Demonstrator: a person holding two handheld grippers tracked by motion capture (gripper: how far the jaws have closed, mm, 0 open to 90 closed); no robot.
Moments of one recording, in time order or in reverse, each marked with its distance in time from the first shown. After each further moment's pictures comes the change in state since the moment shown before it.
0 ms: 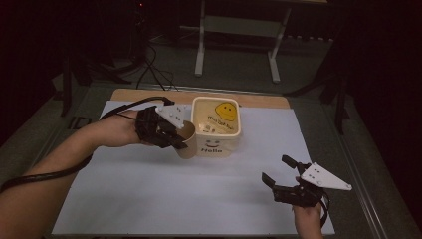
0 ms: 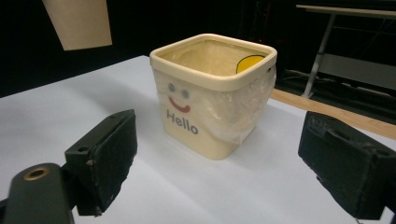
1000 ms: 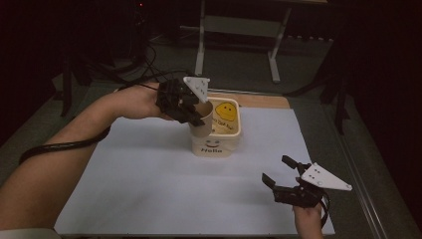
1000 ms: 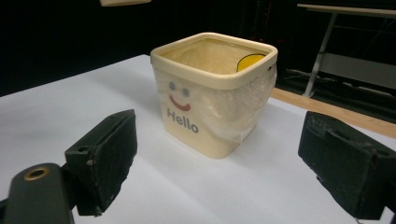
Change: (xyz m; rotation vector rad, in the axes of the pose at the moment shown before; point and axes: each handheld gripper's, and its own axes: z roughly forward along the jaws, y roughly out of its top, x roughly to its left) left arm 0.038 0.058 -0.013 0.043 0.035 0.043; right arm 0.000 -0.001 -0.001 0.003 0.003 -0.001
